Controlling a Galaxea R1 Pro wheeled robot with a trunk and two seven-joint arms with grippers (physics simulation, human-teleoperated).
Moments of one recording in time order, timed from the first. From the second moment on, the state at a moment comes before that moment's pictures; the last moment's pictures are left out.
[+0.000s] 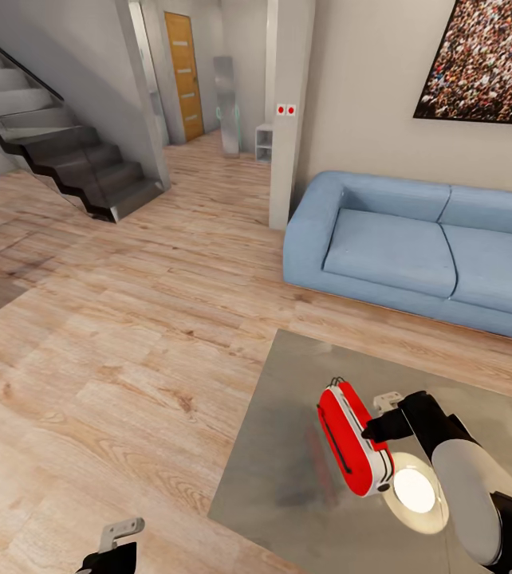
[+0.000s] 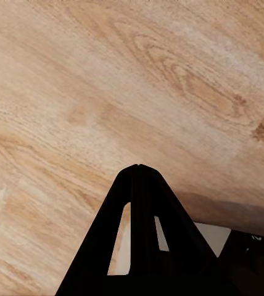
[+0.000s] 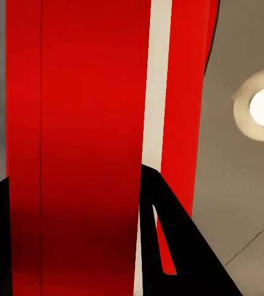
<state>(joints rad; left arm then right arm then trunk) -0.55 0.09 -0.33 0.08 0.53 -0.22 -0.04 -0.88 -0.13 -0.39 -0.43 0.83 0.60 0.64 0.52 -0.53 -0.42</state>
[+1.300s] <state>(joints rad) -0.55 0.09 -0.33 0.08 0.53 -0.22 -0.04 -0.88 -0.13 -0.40 -0.41 0.79 0.48 0.64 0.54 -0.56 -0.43</state>
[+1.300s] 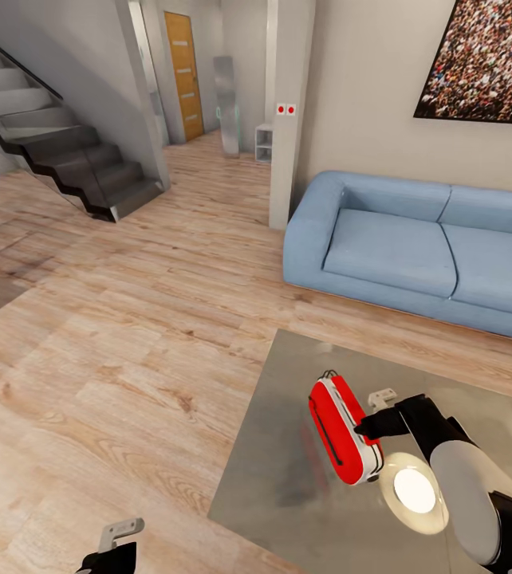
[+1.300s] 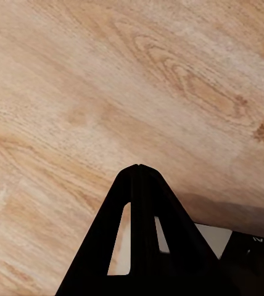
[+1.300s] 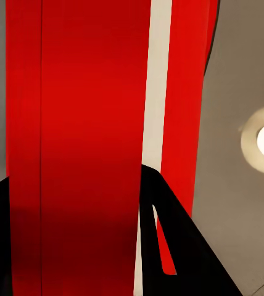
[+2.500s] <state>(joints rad) -0.55 0.09 -0.33 0.08 0.53 -0.22 -0.03 -0.88 -0.13 -0.40 -0.38 0.79 0.40 0.64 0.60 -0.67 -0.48</state>
